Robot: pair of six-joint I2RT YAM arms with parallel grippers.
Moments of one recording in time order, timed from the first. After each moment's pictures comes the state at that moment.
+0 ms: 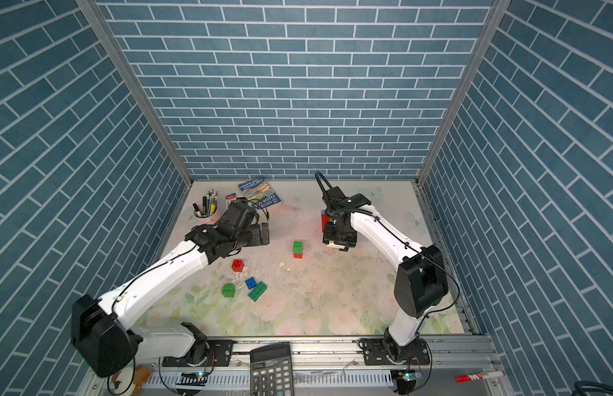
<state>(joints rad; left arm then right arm) -0.56 1.25 1.10 -0.72 -0.25 -0.51 0.60 1.75 1.56 -1.17 -0.03 0.64</state>
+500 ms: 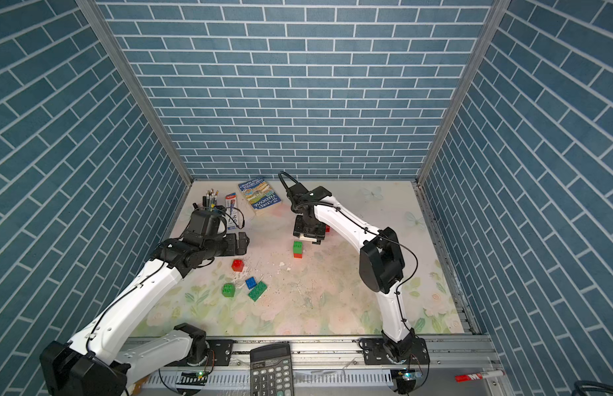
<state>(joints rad) -0.35 1.08 0.98 -0.77 -0.04 -0.33 0.77 2.08 1.96 -1.24 0.02 0.81</state>
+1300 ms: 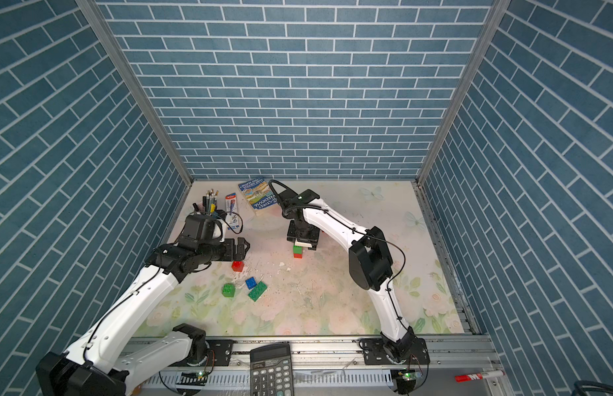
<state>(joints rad) -0.32 1.03 0.93 -0.76 0.07 -0.28 0.82 2.16 2.01 -1.30 0.04 0.89</state>
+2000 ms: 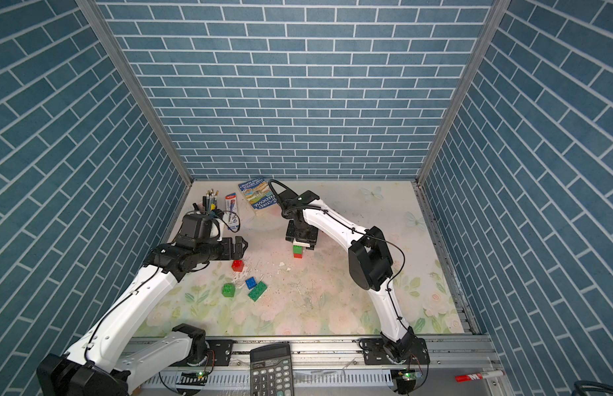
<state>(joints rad) -0.29 1.03 0.93 -0.76 0.08 -0.28 0.82 2.16 2.00 -1.25 0.02 0.88</state>
